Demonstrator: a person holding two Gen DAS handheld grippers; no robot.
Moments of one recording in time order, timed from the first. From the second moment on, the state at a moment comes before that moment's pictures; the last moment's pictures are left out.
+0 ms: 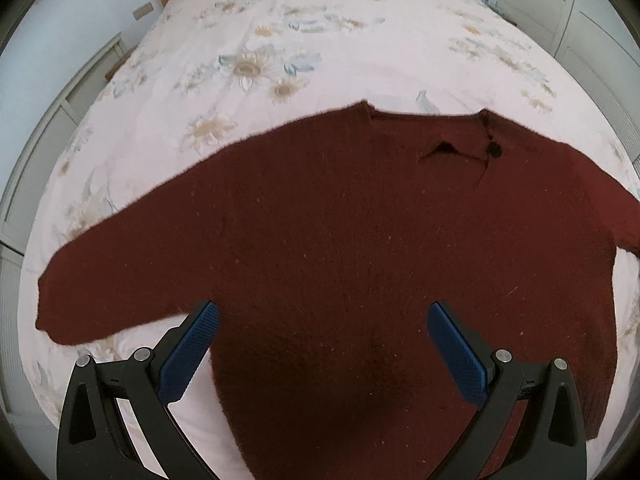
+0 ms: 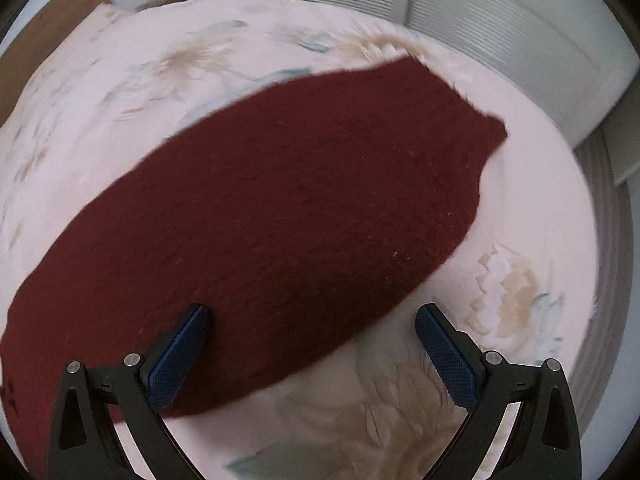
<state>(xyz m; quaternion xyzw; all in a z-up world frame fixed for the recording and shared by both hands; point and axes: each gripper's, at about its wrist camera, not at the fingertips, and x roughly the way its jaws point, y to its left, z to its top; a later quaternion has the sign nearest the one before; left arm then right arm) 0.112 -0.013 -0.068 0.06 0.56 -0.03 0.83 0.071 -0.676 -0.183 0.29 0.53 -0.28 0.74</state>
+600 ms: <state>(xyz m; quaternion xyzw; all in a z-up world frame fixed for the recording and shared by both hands) 0.107 0.009 -0.092 0.07 0.58 0.00 0.81 0.092 -0.657 -0.104 0.25 0.49 -0.22 0.81</state>
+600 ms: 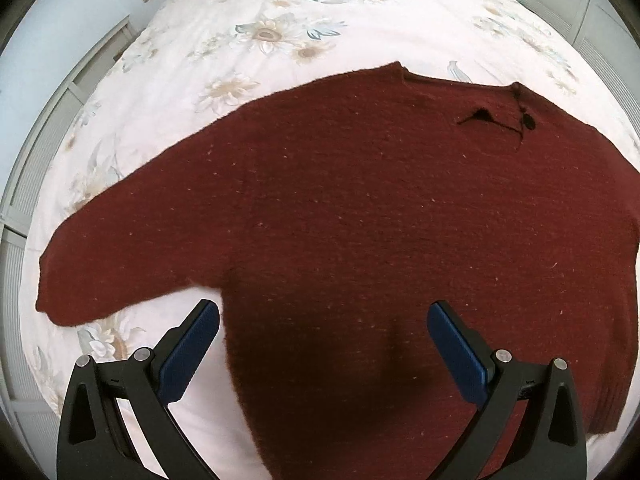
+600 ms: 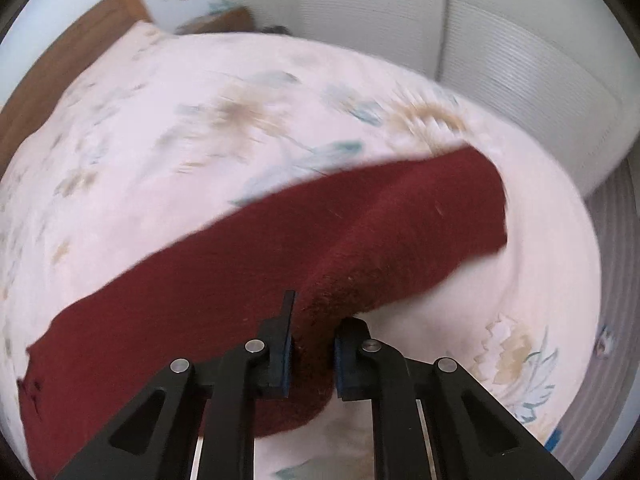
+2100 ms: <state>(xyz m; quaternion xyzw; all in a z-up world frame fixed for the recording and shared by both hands) 0.100 0.076 -0.096 0.03 0.56 -0.02 0.83 0.176 -0.182 -0.135 0.04 0.60 0.14 0.79</state>
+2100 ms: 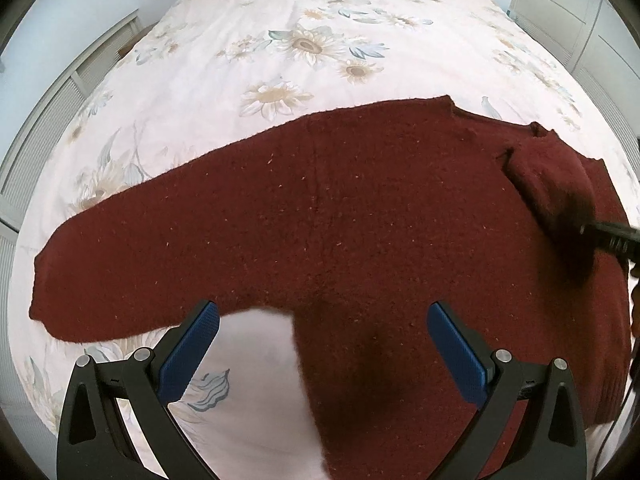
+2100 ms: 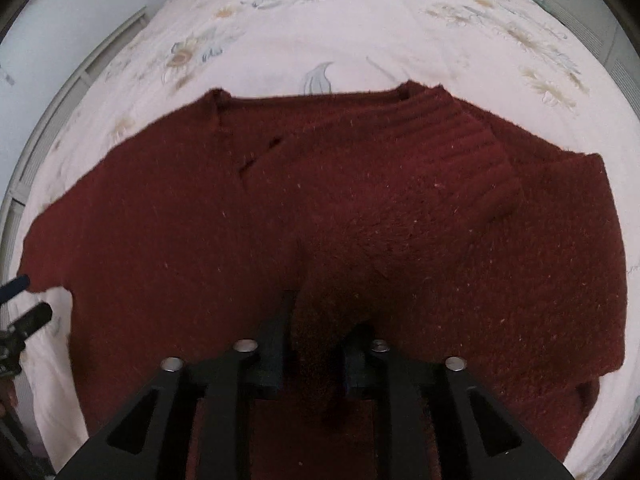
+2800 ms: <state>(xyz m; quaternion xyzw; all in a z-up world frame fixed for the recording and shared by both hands) 0.124 0.009 -0.086 0.08 0.55 -0.06 0.83 0.113 -0.358 -0.107 0.07 0.57 0.00 0.82</state>
